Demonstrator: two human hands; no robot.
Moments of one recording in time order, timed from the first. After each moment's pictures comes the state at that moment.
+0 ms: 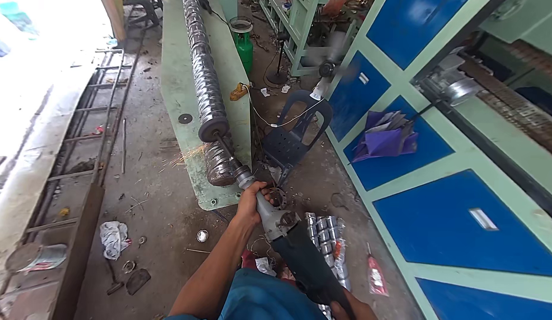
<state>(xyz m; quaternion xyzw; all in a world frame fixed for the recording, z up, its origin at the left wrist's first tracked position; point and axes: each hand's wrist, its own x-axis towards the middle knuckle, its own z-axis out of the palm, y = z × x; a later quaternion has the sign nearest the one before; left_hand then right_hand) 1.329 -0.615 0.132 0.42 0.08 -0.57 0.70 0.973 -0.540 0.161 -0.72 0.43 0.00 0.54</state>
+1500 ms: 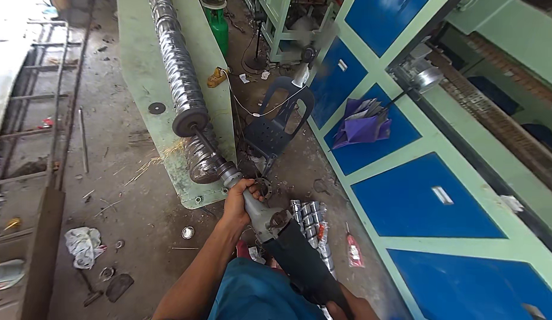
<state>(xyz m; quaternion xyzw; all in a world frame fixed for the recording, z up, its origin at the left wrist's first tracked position) 1.335 -0.607 0.132 0.37 0.08 -0.60 0.70 0.984 -0.524 0.183 -0.73 0.47 0.01 0.50</state>
